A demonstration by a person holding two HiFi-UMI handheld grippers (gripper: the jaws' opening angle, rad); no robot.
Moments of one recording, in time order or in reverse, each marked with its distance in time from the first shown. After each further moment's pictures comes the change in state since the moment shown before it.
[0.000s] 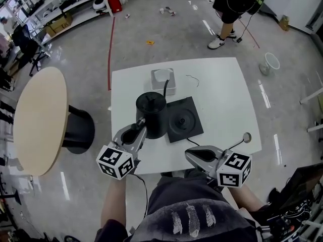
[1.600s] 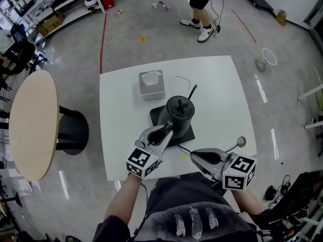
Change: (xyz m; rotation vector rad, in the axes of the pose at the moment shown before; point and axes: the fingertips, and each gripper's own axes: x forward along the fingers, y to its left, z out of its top) left arm 0.090 -0.074 -0.055 0.092 0.001 -0.204; right arm -0.020 -0.034 -0.018 0.068 -0.008 -0.069
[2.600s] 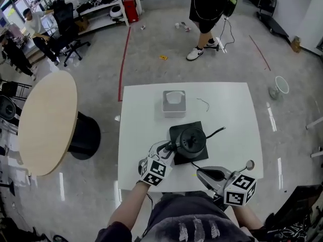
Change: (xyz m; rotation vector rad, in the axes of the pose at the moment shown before) left arm -0.018 0.051 -0.035 0.240 0.237 0.236; right arm 0.018 0.018 0.010 -0.055 0.018 0.035
